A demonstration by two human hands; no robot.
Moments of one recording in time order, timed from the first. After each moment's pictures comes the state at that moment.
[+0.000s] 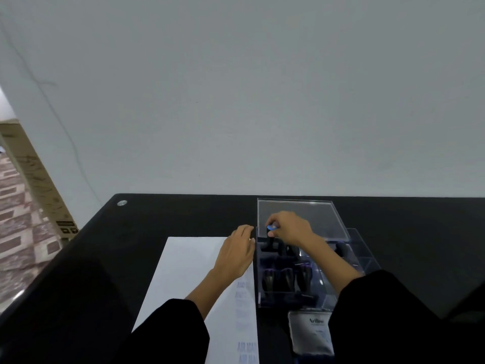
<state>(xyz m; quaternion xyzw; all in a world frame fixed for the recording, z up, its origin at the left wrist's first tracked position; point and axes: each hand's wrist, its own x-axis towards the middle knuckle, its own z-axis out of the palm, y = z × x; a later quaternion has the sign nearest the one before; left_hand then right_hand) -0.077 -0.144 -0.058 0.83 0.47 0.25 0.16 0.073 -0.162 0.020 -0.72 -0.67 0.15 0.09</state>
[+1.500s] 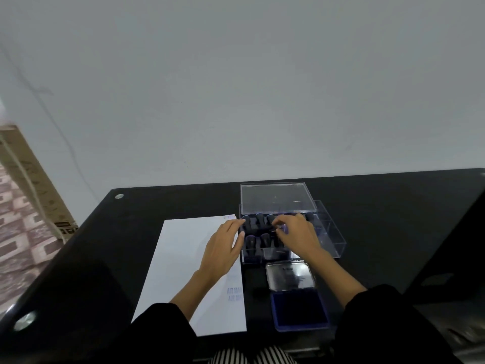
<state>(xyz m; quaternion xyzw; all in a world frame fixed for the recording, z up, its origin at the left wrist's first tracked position) -0.097 -0.244 -0.029 0.83 0.44 0.29 0.15 0.093 -0.280 0.000 -0.74 -0.64 0.05 0.21</state>
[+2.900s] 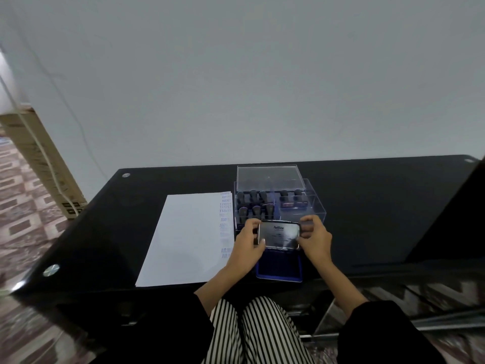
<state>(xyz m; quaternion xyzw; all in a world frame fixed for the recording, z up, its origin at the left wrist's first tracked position) -0.058 -0.336 -0.054 0.75 0.42 0.32 0.39 0.111 -0.381 -0.042 -0.75 -0.43 0.19 0.48</state>
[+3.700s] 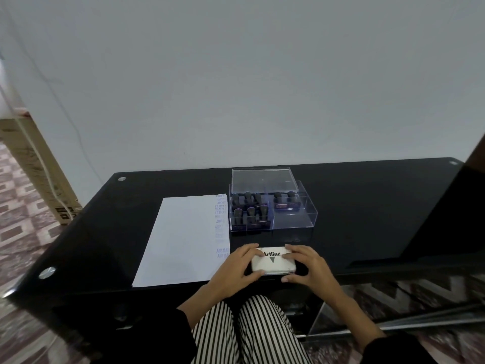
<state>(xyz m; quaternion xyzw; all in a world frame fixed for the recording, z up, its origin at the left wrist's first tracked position) -0.091 -0.357 -0.078 0.90 0.32 0.18 0.23 0.127 -0.437 -0.079 -0.65 -0.68 0.16 0.28</state>
